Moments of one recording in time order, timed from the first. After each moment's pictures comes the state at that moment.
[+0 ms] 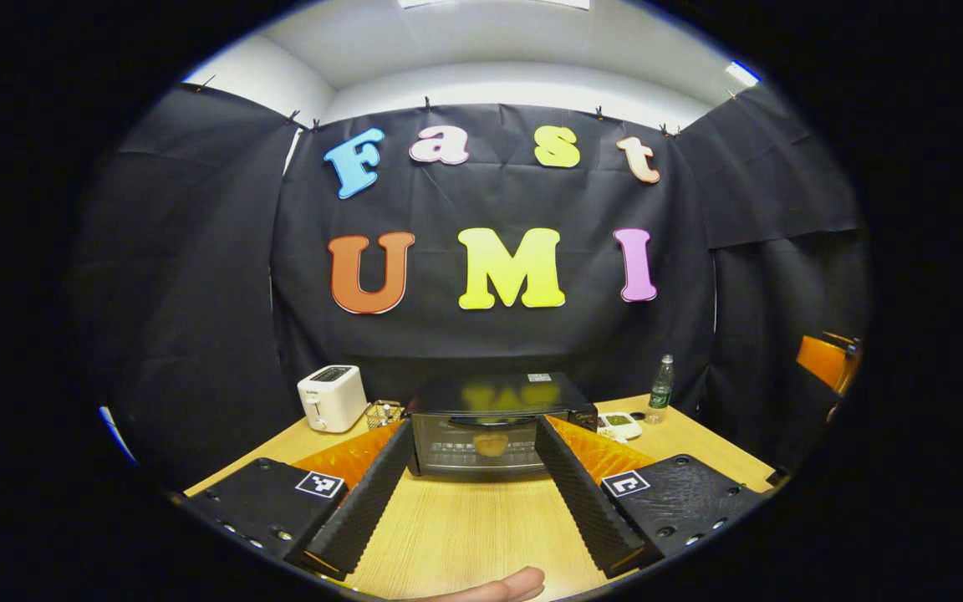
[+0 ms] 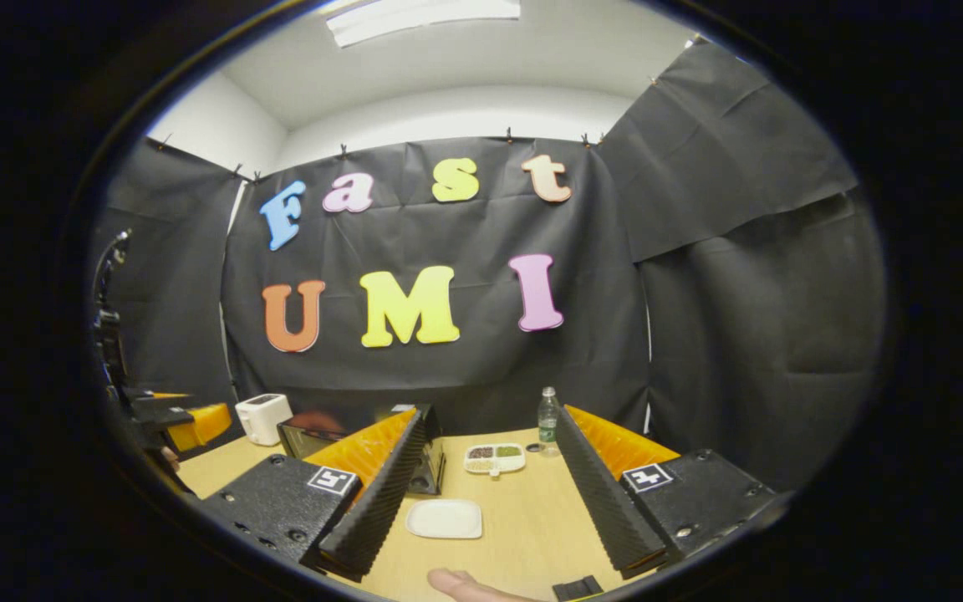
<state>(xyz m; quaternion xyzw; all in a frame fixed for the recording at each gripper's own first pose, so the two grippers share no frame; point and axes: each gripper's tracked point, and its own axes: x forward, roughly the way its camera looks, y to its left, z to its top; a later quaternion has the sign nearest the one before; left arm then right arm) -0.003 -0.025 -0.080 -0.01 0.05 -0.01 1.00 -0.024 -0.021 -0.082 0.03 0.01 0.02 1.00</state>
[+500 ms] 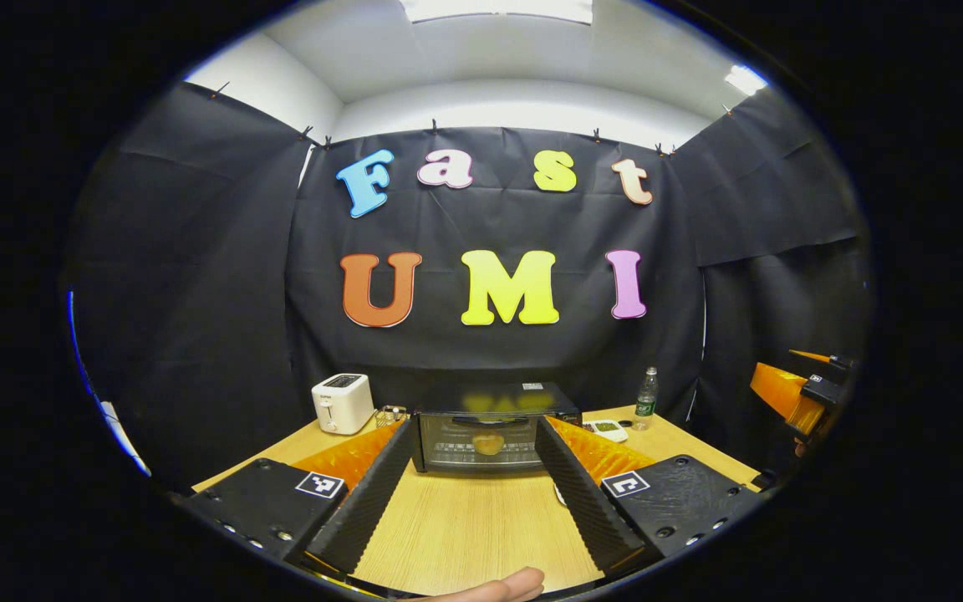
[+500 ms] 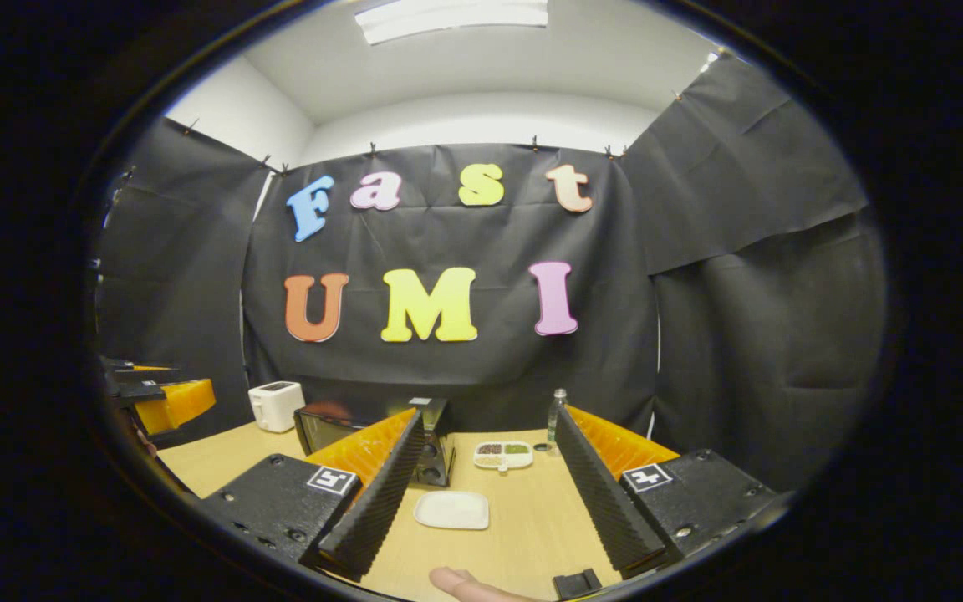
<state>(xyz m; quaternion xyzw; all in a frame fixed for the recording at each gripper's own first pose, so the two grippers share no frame) -0.054 -0.021 -0.065 -0.02 0.03 -0.01 1.00 -0.058 0.008 -0.085 0.00 0.00 0.05 1.00</state>
